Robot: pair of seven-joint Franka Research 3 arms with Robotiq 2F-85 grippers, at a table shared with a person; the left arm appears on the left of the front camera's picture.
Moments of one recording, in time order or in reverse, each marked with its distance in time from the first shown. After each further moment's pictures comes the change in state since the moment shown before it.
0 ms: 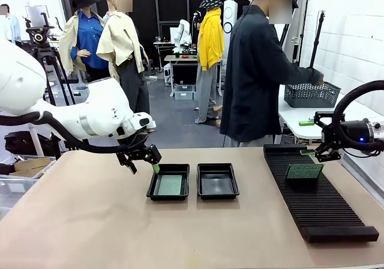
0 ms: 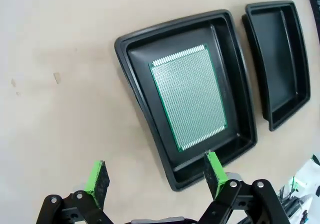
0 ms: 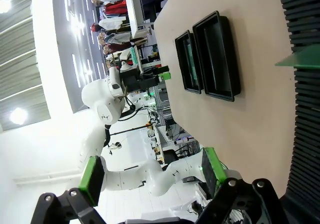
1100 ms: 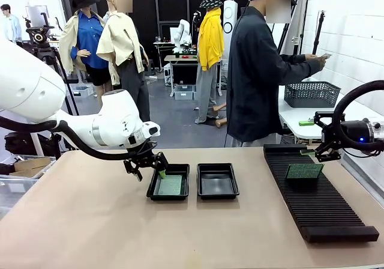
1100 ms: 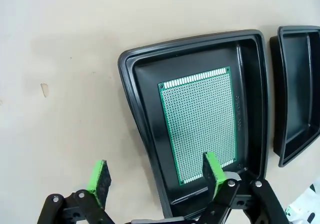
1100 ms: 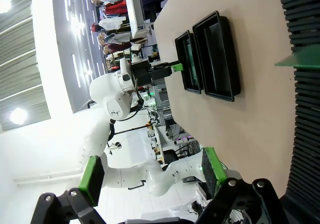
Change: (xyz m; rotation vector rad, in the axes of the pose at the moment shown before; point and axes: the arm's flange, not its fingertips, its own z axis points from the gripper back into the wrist) left arm 0.011 -0.005 -0.043 0.029 -0.008 0.109; right arm 0.000 0.000 0.000 0.000 0.000 0.000
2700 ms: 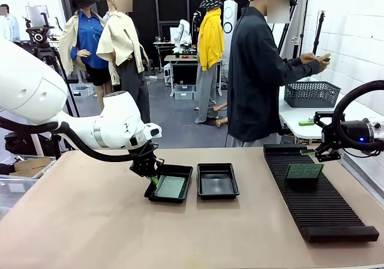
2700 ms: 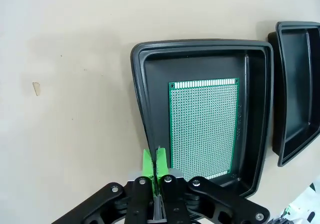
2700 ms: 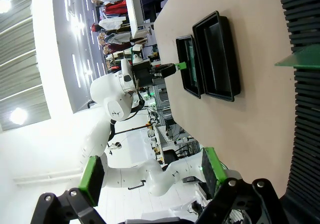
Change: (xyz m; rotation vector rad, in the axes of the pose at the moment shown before) left arm -0.002 -0.005 -0.003 -0.004 0.007 -0.005; right arm 0.000 0.000 0.000 0.000 0.000 0.000
